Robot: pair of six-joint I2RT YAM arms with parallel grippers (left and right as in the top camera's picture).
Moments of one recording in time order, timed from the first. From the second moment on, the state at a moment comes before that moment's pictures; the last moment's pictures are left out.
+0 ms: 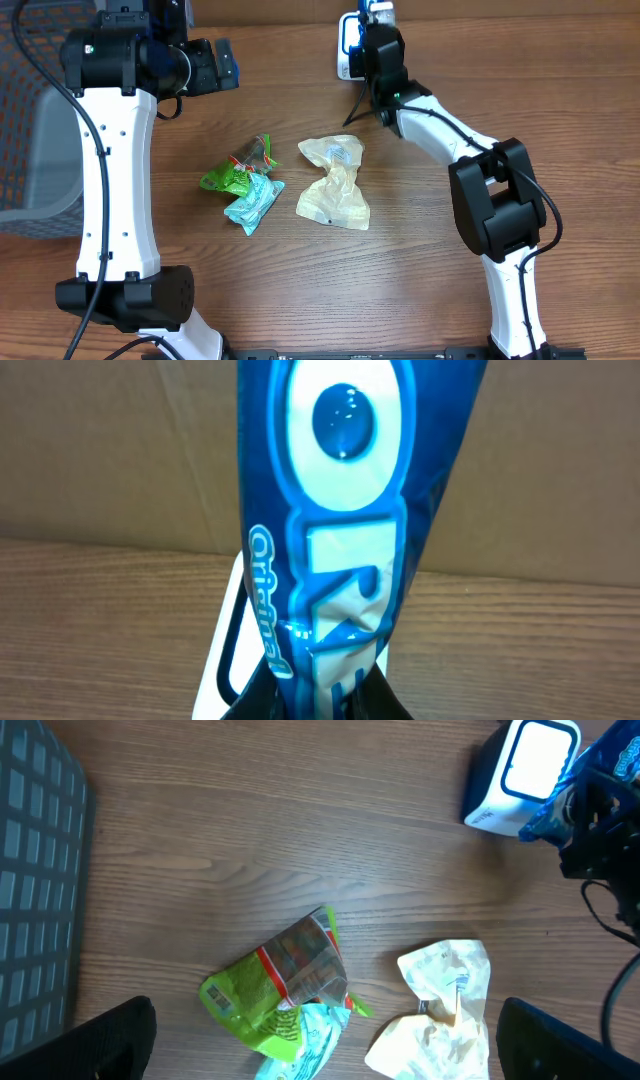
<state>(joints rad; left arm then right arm) -0.01 1.83 2.19 -1.38 0.07 -0.21 0.42 2.31 1.77 0.11 0.29 0.15</state>
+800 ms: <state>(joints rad) -0.01 1.83 2.19 -1.38 0.07 -0.21 0.43 1.74 2.01 -0.93 0.06 0.17</state>
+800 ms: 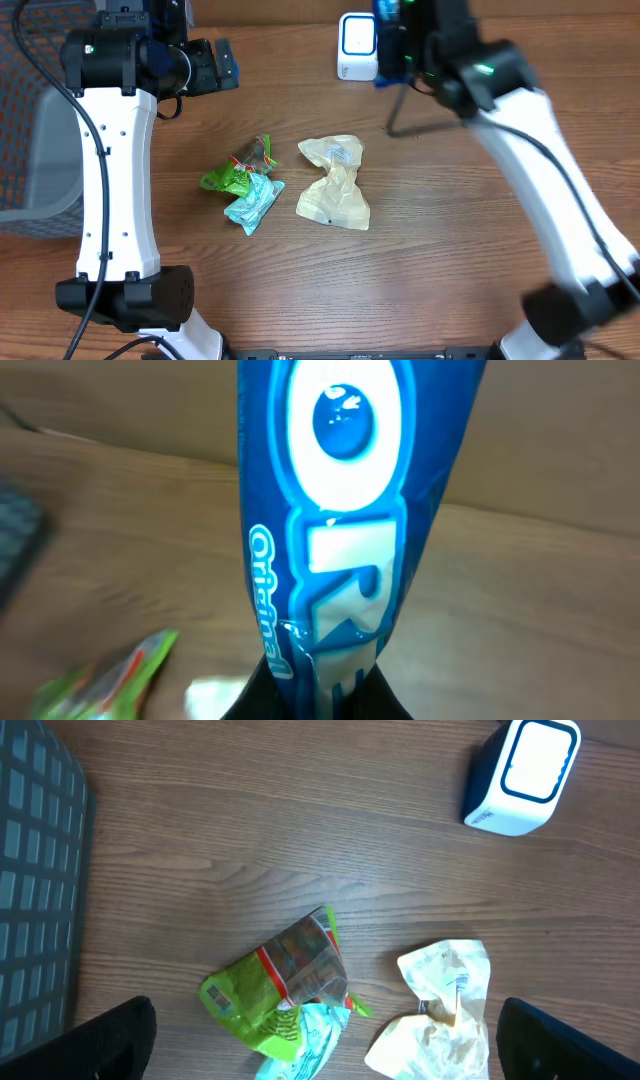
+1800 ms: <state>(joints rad) -0.01 1.83 2.19 -1.38 0.07 -0.21 -0.15 1.45 1.49 -1.14 0.15 0.53</state>
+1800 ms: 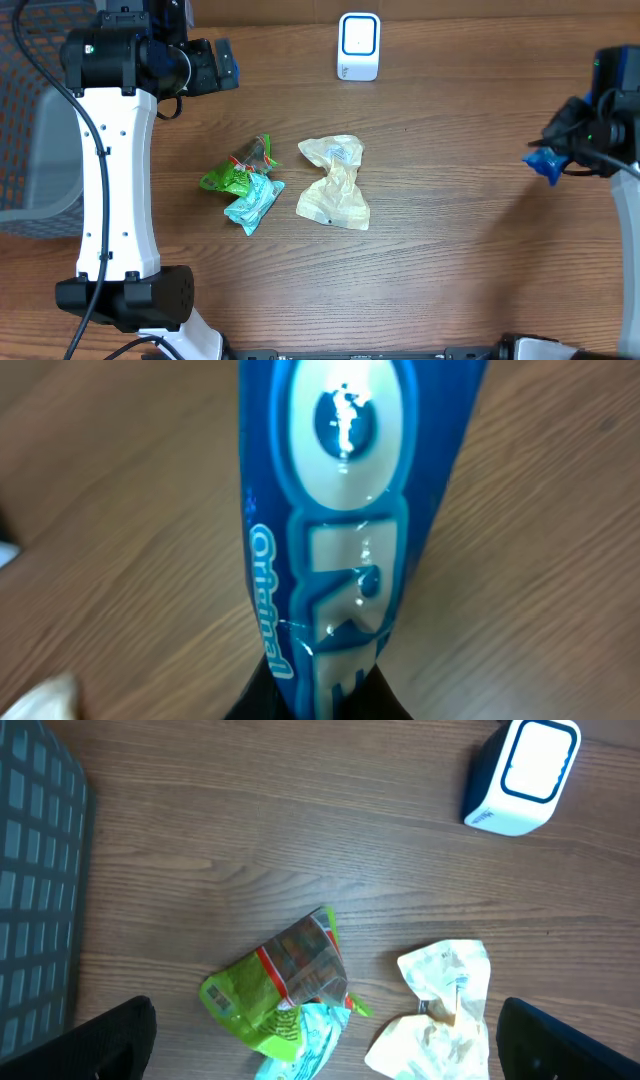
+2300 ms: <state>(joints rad) -0.01 1.83 2.19 -1.38 0.07 -0.21 -0.30 1.64 1.17 -0.84 0.05 0.49</state>
